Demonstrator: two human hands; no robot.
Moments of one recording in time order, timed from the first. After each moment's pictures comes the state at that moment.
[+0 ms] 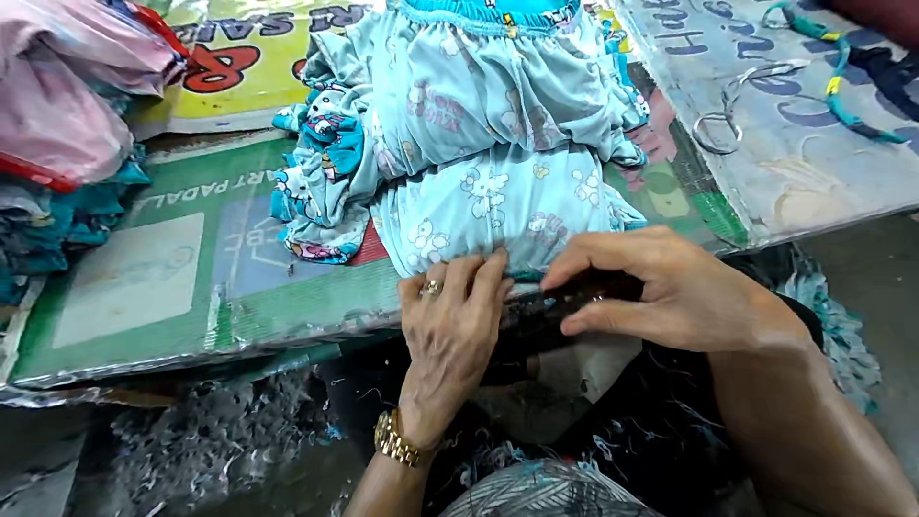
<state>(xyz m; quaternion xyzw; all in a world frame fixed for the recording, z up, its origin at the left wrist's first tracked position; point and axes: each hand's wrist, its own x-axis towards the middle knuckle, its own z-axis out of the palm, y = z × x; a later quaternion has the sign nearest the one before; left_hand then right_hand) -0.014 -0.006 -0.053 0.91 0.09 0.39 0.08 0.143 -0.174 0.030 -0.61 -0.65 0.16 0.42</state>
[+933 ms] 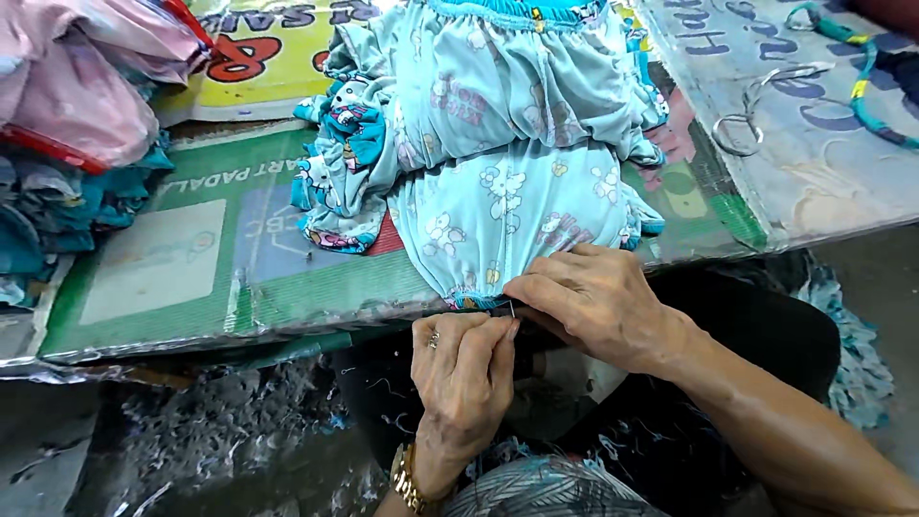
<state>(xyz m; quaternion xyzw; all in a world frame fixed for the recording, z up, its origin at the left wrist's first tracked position) -0.050 -0.031 -0.063 0.84 0.10 0.48 0.22 0.108 -0.141 -0.012 -0.64 -0.70 -0.18 0.27</state>
